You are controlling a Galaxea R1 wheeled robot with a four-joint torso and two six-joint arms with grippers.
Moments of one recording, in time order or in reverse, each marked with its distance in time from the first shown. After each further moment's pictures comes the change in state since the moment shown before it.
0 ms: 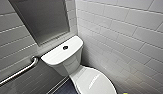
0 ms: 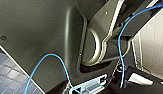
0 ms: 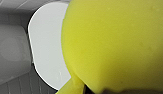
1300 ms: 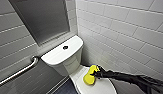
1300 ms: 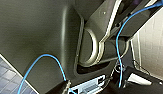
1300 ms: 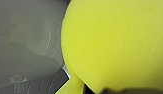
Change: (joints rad) left arm 0.000 0.019 -0.008 -0.001 0.004 0.000; right arm 0.475 0.795 -0.847 -0.131 -0.466 0.000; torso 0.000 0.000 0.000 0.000
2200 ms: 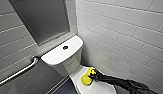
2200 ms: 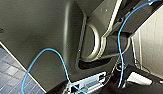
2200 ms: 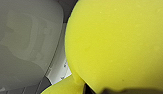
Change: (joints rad) left arm 0.016 -0.009 -0.002 -0.003 -0.001 0.000; right arm -0.077 0.211 -0.317 -0.105 0.118 0.000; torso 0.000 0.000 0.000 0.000
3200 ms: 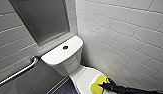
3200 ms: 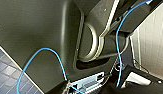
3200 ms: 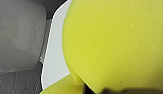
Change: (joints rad) left arm 0.001 0.008 0.000 0.001 -0.001 0.000; right arm -0.135 -0.448 0.534 -0.003 0.106 0.035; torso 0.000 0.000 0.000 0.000
